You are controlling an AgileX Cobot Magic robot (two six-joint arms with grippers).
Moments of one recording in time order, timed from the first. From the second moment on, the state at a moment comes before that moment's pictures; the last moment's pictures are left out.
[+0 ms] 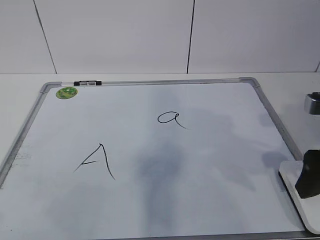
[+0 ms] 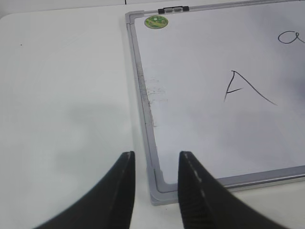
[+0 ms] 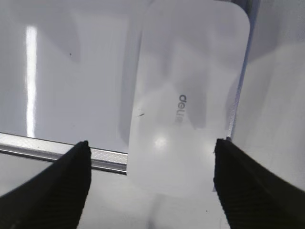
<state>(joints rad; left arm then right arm) 0.03 0.01 -0.51 -0.17 1.11 0.12 0.09 1.36 -0.79 0.16 0.97 -0.19</state>
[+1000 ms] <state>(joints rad) 0.03 0.01 -0.51 -0.17 1.11 0.12 0.09 1.48 -0.80 0.07 0.88 -0.08</state>
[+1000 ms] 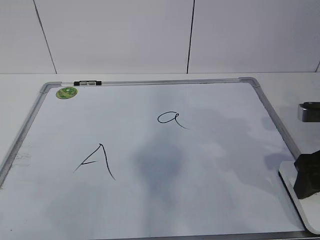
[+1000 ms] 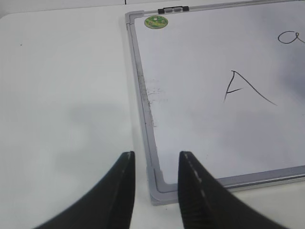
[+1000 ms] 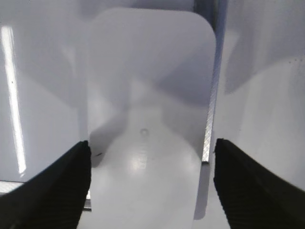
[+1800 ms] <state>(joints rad) 0.03 0.01 -0.51 -0.17 1.11 0.12 0.09 1.52 -0.80 0.09 0.86 -0.07</state>
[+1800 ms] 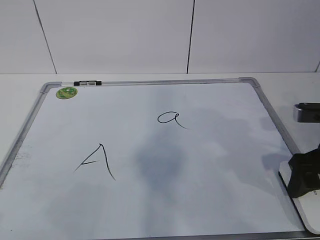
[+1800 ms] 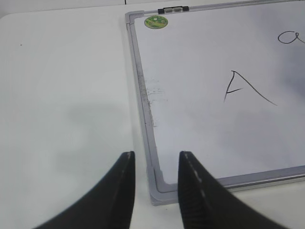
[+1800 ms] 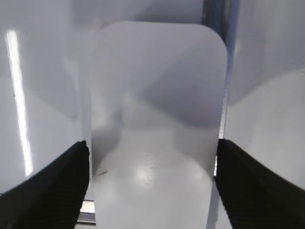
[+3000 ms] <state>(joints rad) 0.03 0.01 -0.51 -0.17 1.11 0.12 0.09 1.57 -0.80 0.09 0.84 -0.07</state>
